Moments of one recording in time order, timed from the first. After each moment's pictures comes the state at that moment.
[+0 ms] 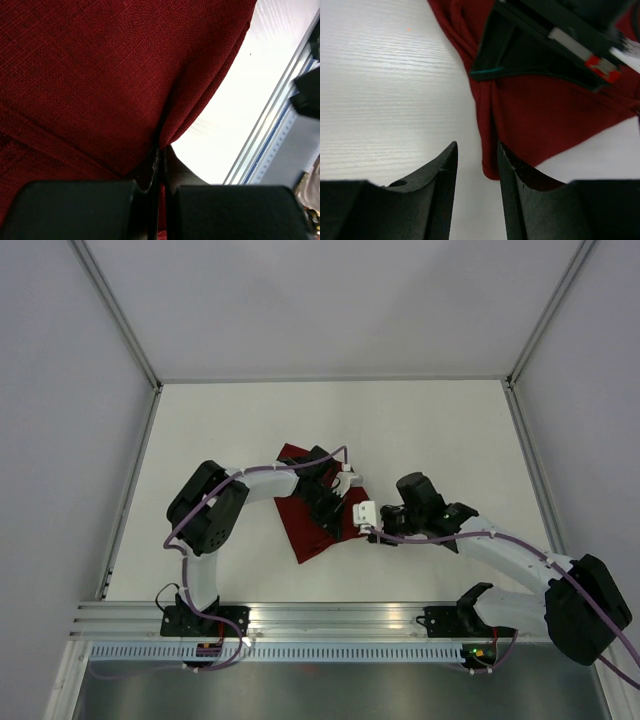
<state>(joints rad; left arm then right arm) -0.69 1.95 1.18 -0.48 0.67 0.05 0.59 1.16 0.63 -0.31 -0.59 -0.84</state>
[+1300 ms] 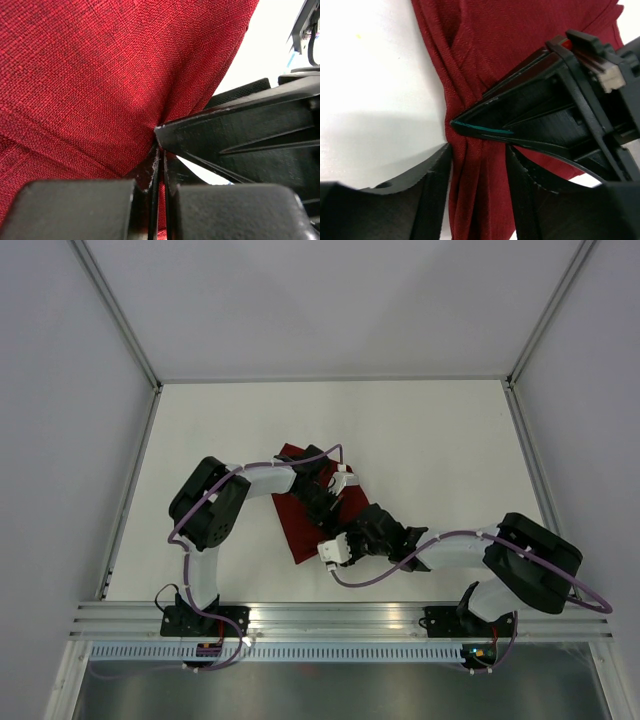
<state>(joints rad) -0.65 1.99 1.19 -0.53 0.78 0.07 0.95 1.48 0.49 0.29 -0.13 -1.03</state>
